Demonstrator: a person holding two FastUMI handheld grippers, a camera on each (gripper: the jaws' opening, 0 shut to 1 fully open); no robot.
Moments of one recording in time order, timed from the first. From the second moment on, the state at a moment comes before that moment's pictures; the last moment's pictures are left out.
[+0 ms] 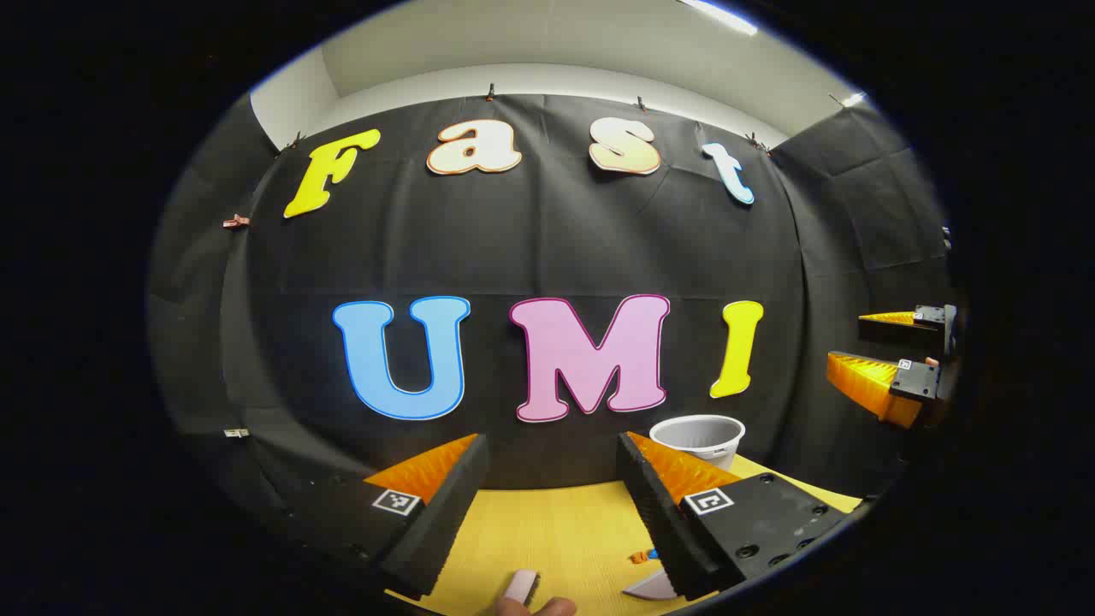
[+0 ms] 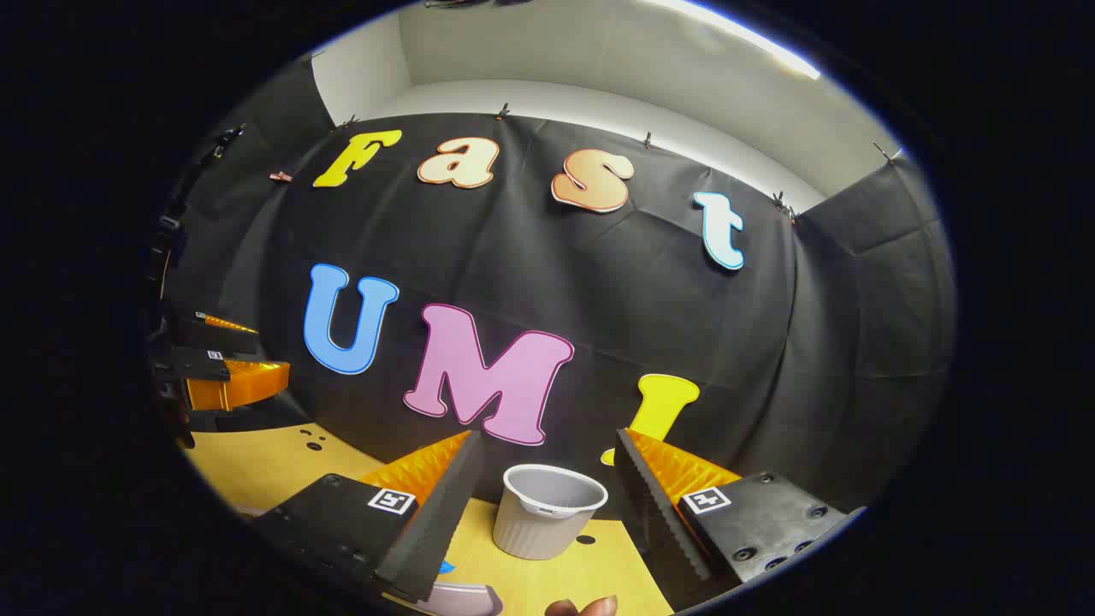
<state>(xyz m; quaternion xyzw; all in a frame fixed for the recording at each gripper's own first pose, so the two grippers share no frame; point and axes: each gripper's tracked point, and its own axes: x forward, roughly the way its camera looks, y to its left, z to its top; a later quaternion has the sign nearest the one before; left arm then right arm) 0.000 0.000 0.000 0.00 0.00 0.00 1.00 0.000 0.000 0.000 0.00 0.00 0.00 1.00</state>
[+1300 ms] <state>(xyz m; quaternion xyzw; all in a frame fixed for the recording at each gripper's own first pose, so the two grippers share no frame) -0.035 0.010 -0.113 0.02 0.10 0.00 0.99 -0.110 0.069 -0.232 0.02 0.31 0.14 0.94</state>
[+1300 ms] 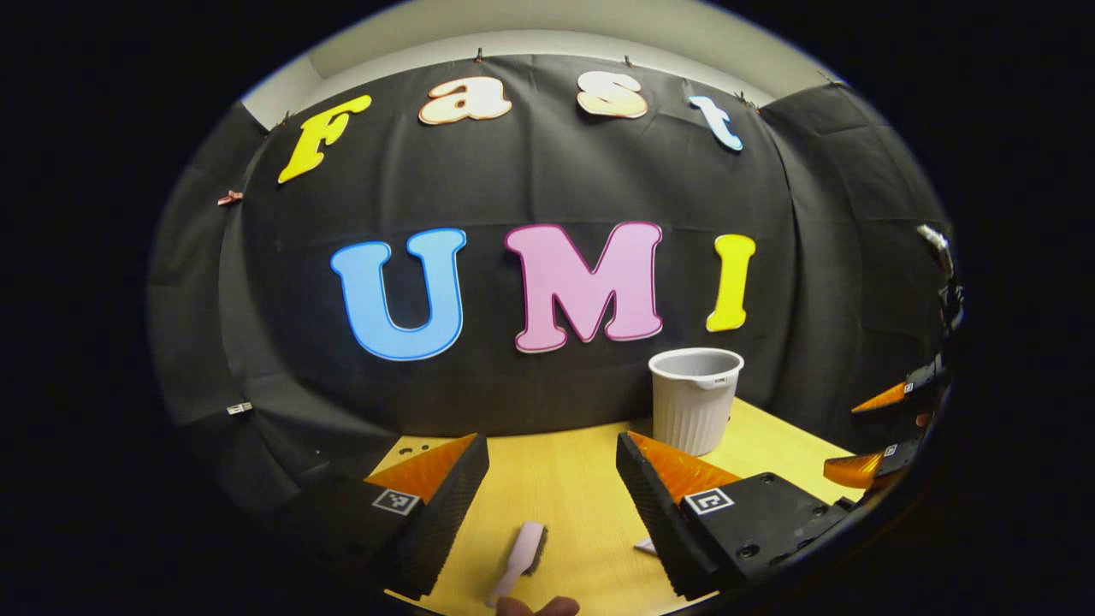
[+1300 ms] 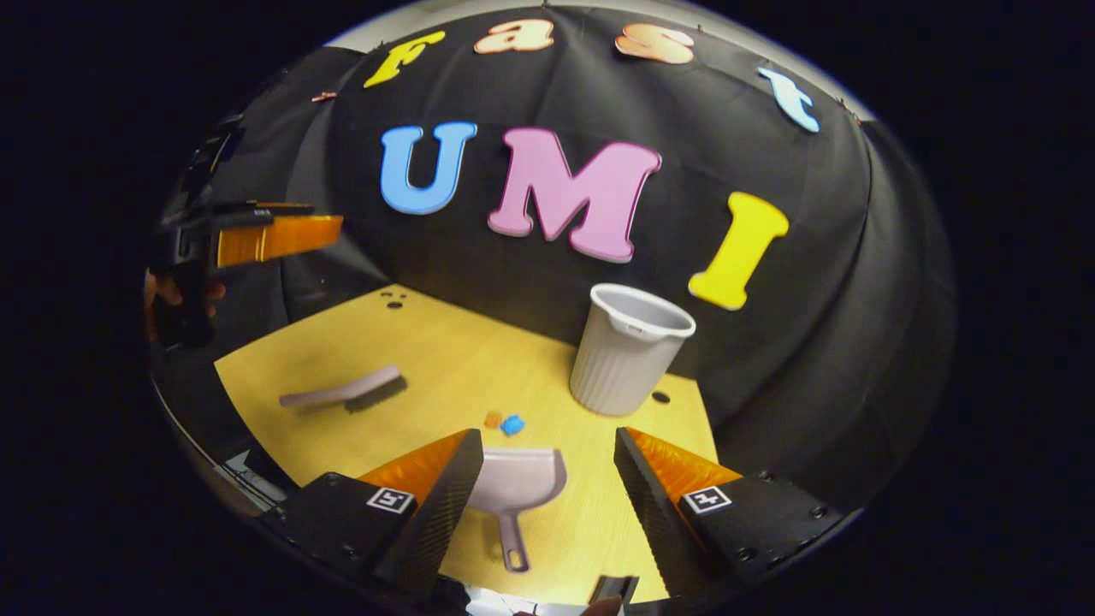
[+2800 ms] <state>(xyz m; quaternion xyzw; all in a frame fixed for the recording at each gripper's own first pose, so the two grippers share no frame) -0.078 0.067 -0.278 0.05 0.32 0.05 0.95 -0.136 0.140 -0.447 0.05 0.56 0.22 0.79</state>
